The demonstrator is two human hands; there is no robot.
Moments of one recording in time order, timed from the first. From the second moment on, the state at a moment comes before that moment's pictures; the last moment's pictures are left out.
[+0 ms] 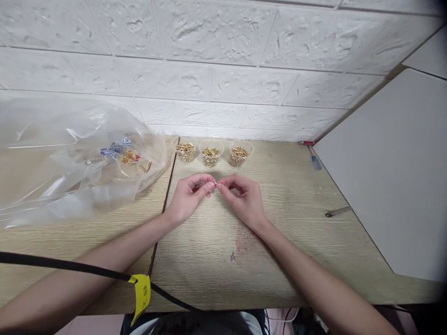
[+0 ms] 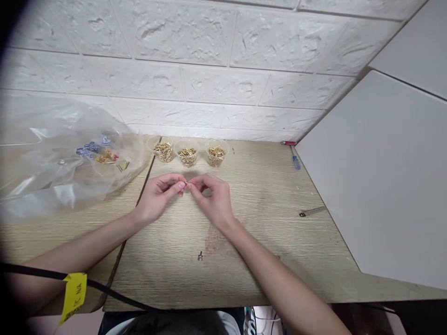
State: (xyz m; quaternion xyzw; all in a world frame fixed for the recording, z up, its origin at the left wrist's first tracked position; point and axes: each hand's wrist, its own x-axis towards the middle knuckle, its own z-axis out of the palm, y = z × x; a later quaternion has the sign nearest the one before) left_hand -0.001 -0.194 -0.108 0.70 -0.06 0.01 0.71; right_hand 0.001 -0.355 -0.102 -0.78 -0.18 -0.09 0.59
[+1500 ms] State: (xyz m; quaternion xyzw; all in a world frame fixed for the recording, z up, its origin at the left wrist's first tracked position) left_hand -0.009 -0.196 -0.117 0.76 -0.08 0.06 0.64; right_hand 0.006 -0.356 -0.108 -0.79 -0.13 0.00 0.60
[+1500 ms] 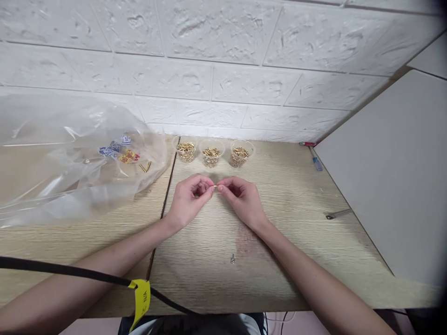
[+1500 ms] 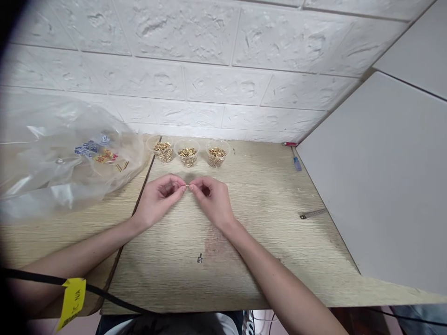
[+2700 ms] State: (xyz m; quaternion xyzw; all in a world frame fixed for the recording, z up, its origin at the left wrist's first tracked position) left_hand 0.063 -0.153 -0.048 0.87 -0.15 0.30 0.36; right_hand 0.017 -0.357 -0.113 -0.74 -0.09 0.02 0.67
